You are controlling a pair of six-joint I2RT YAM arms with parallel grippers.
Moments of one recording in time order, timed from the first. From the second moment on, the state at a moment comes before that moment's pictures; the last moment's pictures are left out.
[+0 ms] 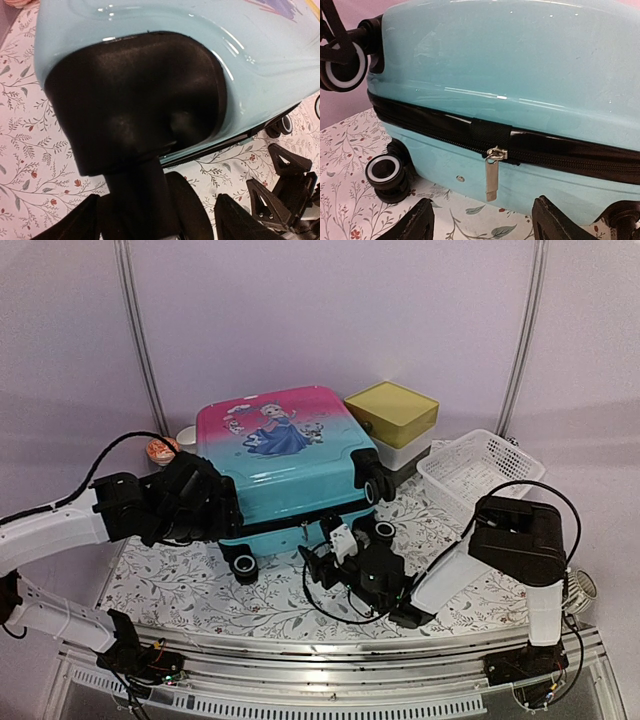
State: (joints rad) left arm -0.89 1.15 0.98 -0.74 -0.43 -0.84; right arm 1.18 2.06 0.81 1.17 0.44 0.06
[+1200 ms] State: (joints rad) left arm -0.86 1.12 0.95 -0.67 -0.43 -0.87; right arm 1.17 2.29 1.06 1.33 0.64 -0.02
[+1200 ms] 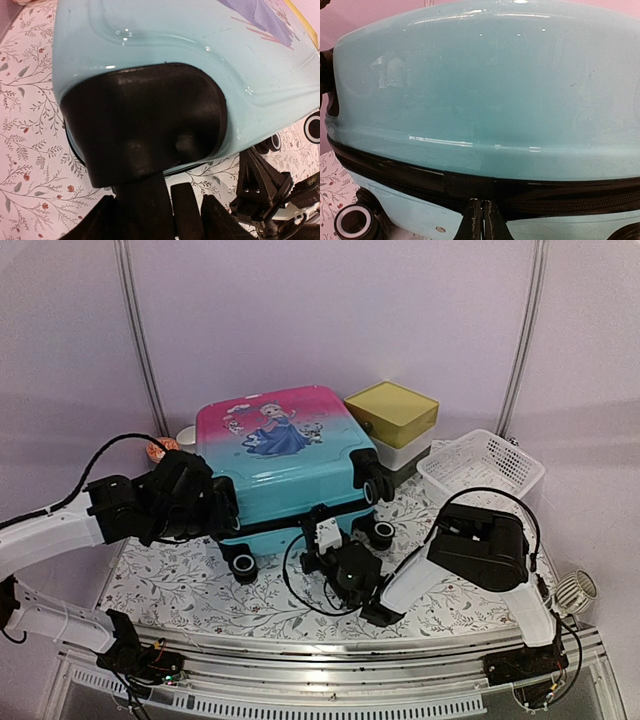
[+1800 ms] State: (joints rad) left arm -0.78 1.05 0.90 -0.62 -0.32 -0.87; right arm 1.10 2.17 0.78 1.49 0.59 -0.04
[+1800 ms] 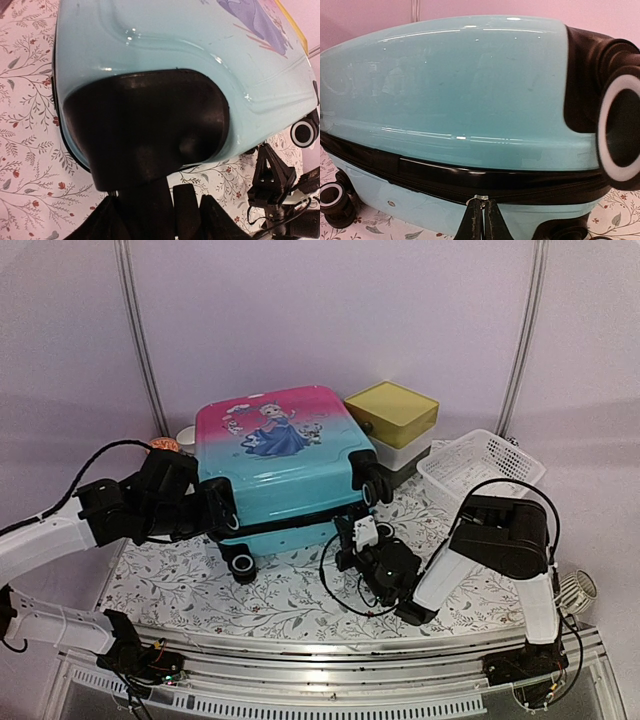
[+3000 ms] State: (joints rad) left arm -0.62 0.95 0.89 -0.73 -0.32 -0.71; right arm 1.05 2.05 0.42 1.56 0.51 -0.10
